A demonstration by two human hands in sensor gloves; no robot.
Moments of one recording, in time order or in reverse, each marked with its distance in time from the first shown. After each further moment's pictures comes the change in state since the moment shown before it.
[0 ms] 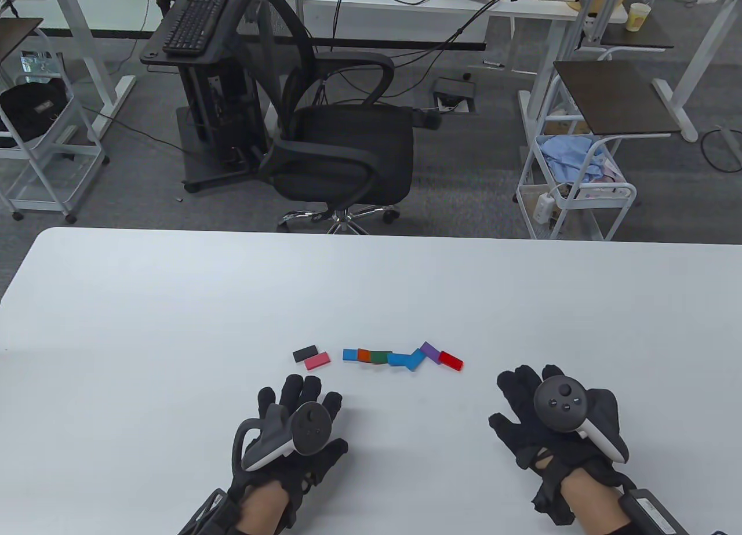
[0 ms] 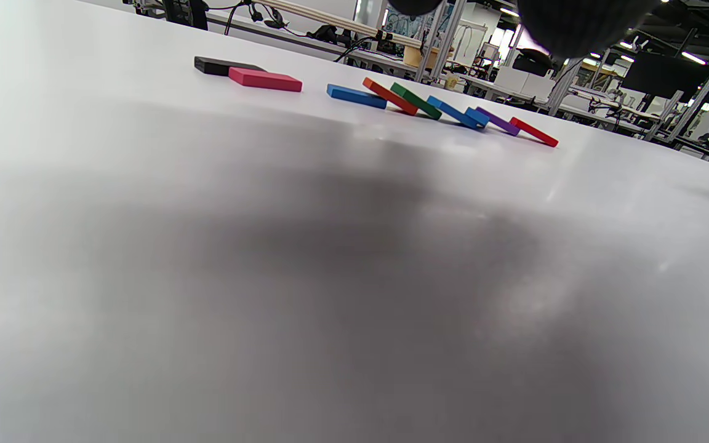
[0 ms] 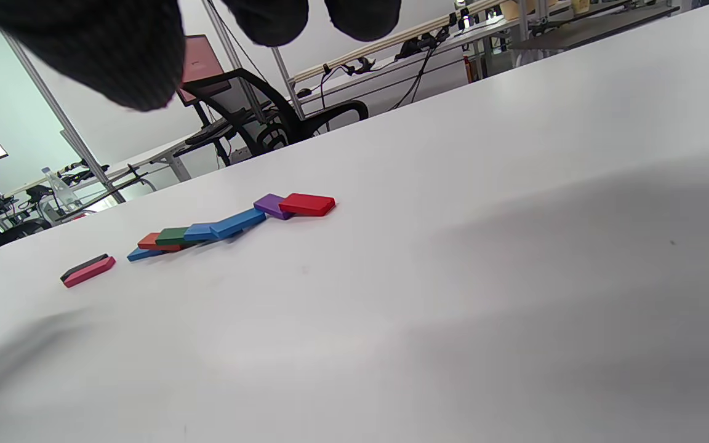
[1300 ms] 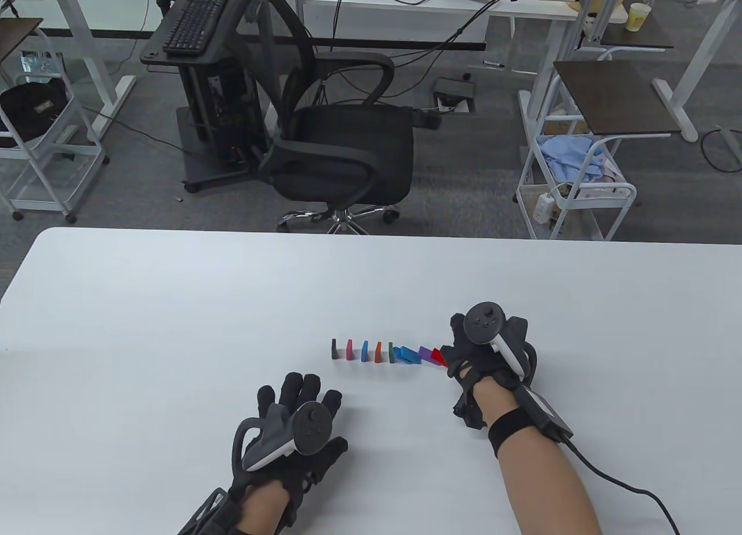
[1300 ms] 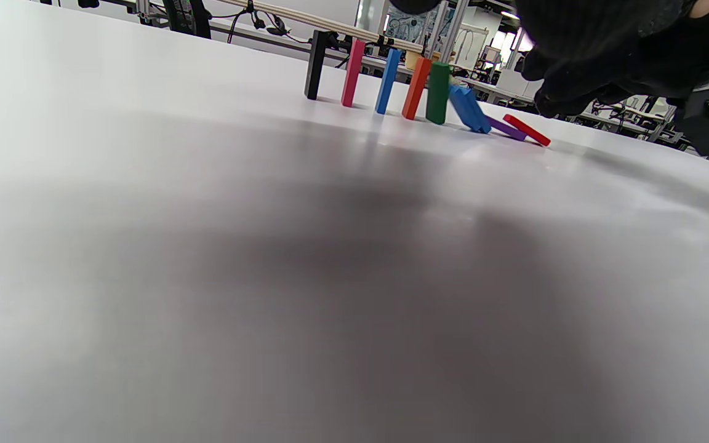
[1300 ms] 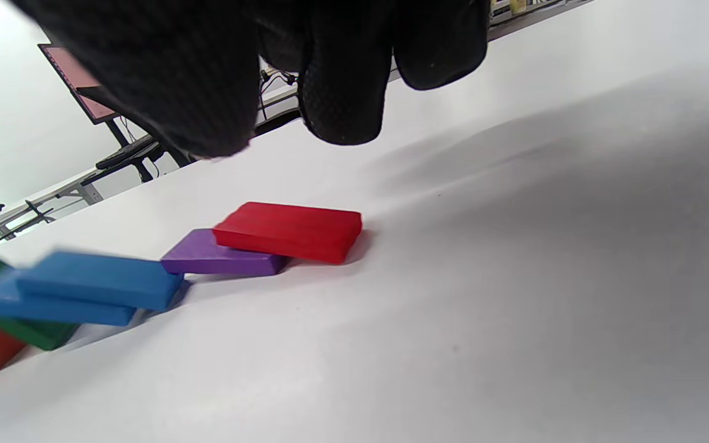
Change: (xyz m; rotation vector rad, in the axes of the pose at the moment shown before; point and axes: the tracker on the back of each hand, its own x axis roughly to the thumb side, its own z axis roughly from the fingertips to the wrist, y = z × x) left_hand 0.000 0.001 0.000 0.011 0.008 -0.013; right_hand 0.040 0.037 -0.160 -0.066 0.175 -0.048
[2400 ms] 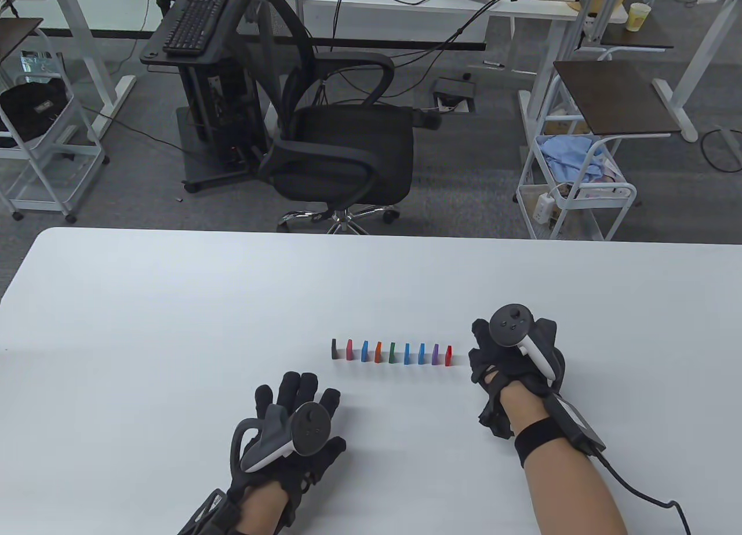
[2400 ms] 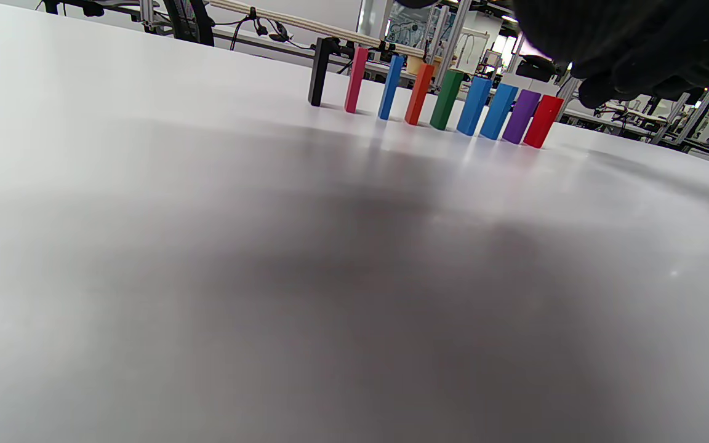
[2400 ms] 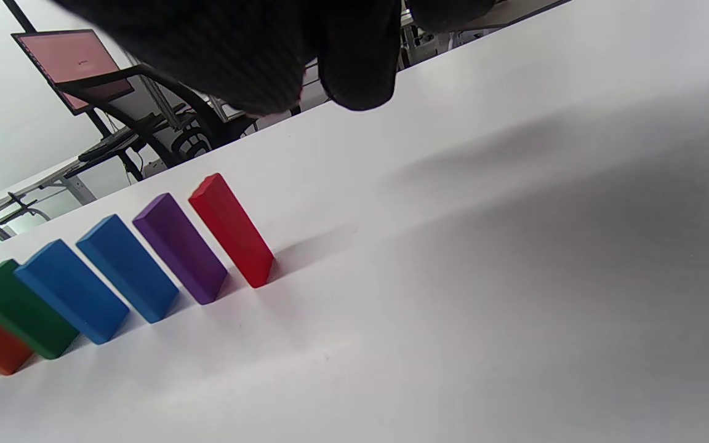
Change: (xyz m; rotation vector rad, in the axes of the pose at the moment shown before) left_hand -0.001 0.000 0.001 0.013 0.005 -0.008; right_hand -0.023 -0.026 0.015 0.035 0.037 -0.009
